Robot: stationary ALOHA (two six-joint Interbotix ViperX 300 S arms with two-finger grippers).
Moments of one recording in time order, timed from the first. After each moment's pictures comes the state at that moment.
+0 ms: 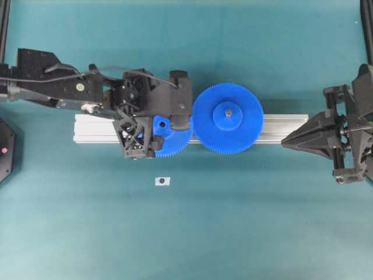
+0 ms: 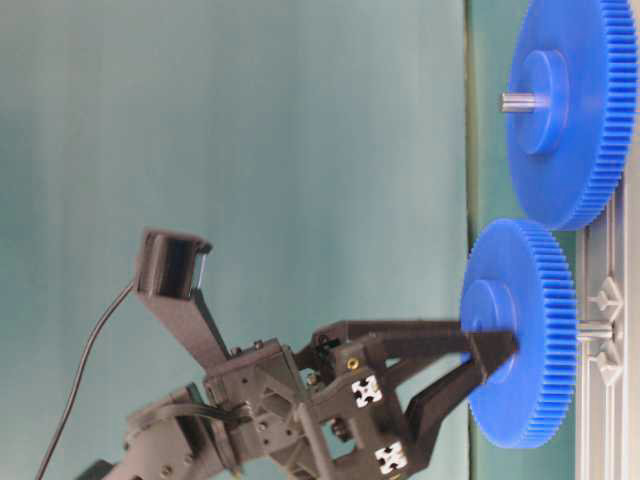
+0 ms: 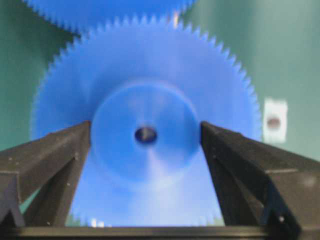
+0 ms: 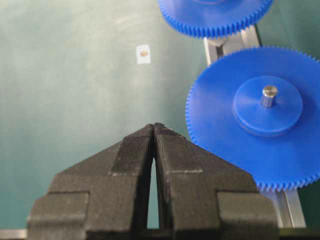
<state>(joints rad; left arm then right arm) 0.08 0.00 0.42 0.02 0.60 0.07 0.06 -0.79 1.14 0.04 0.10 0.18</state>
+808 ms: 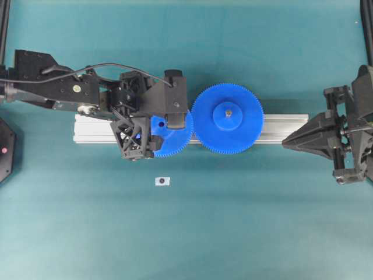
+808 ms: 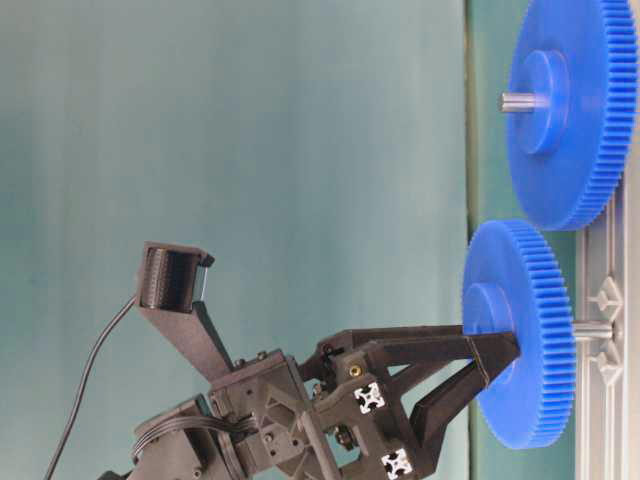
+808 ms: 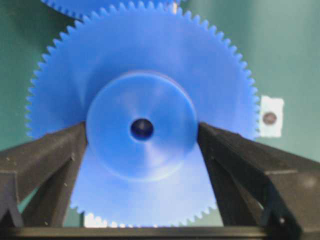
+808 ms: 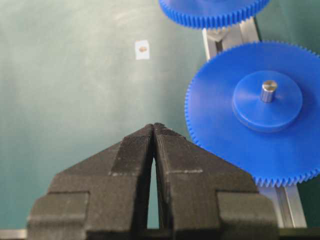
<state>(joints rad) 0.08 -0.01 0.46 0.02 0.58 0.04 0.06 -0.79 1.15 0.04 0.10 0.18</state>
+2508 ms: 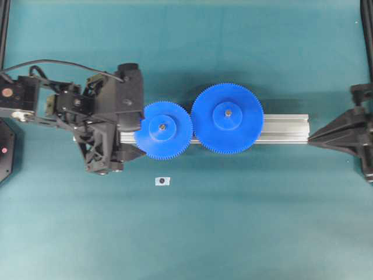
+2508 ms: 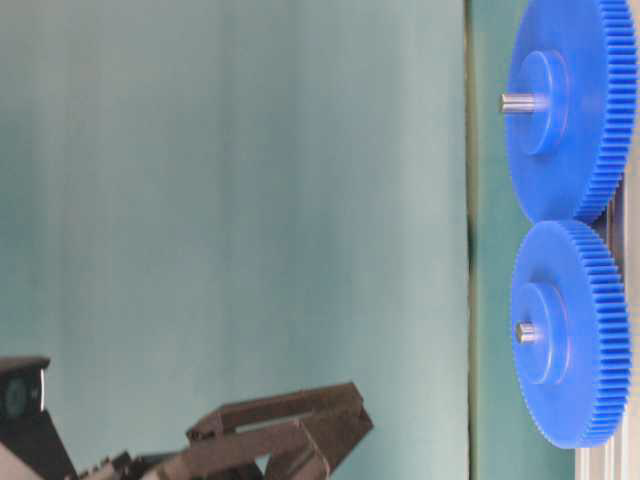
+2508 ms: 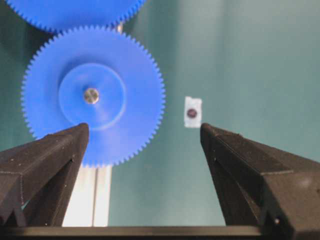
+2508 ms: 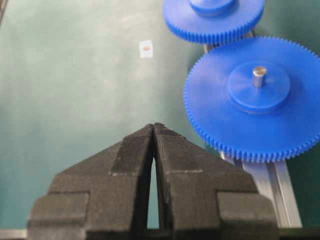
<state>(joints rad) 0.00 -0.30 0.56 0.02 0.56 -0.09 0.06 -1.09 1.23 0.04 0.26 0.18</state>
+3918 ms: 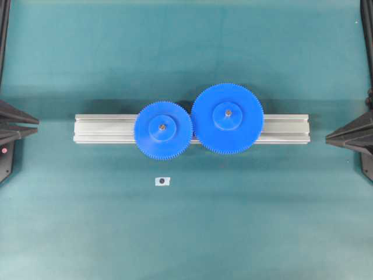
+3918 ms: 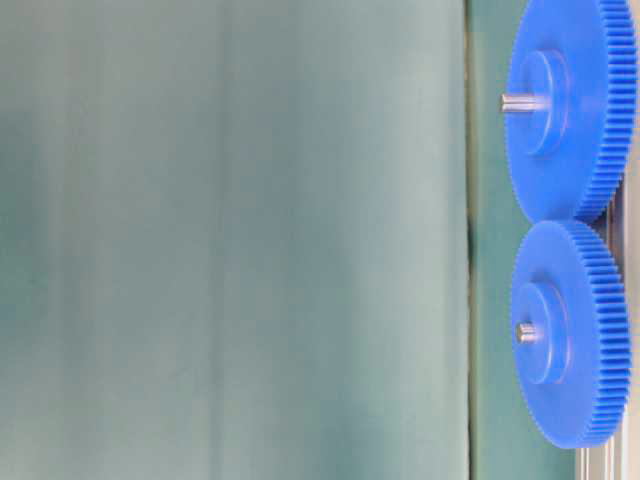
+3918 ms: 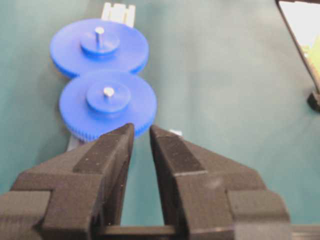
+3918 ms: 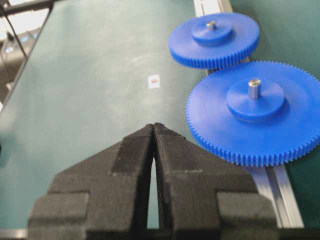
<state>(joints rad) -0.01 -1.38 1.28 0.02 0.25 -0.10 0.06 -1.36 1.42 0.02 0.15 0.21</state>
